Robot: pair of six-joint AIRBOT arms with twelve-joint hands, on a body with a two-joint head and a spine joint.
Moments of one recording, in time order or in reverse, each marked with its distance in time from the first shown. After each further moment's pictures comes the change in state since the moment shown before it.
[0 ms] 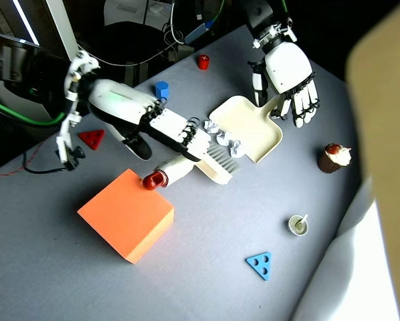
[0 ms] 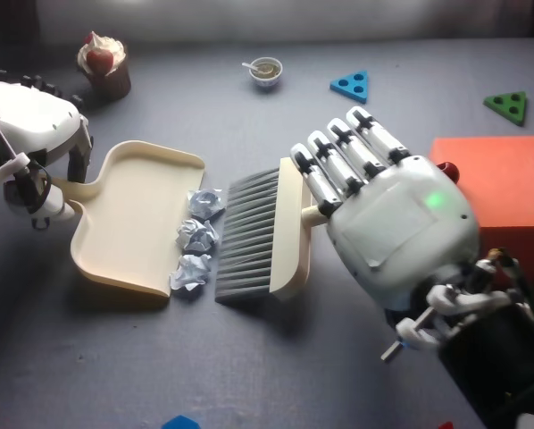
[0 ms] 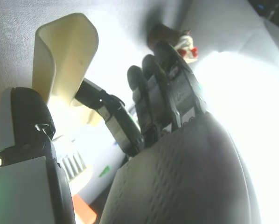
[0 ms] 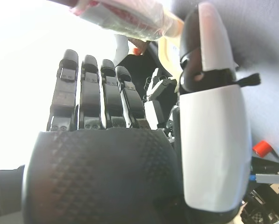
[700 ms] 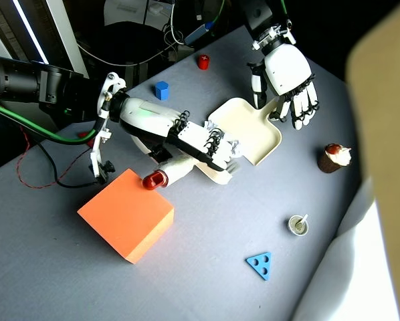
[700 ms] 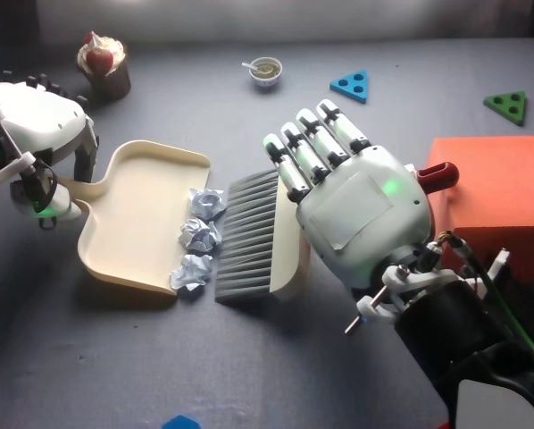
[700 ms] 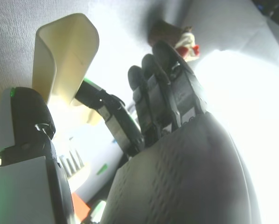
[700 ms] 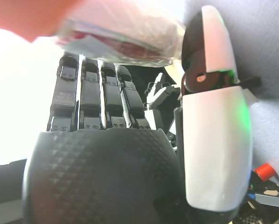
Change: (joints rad) left arm -0.002 -0.012 0.008 0.005 0.000 -0.018; right arm 0.013 -0.109 0.180 -0.068 0.053 0.057
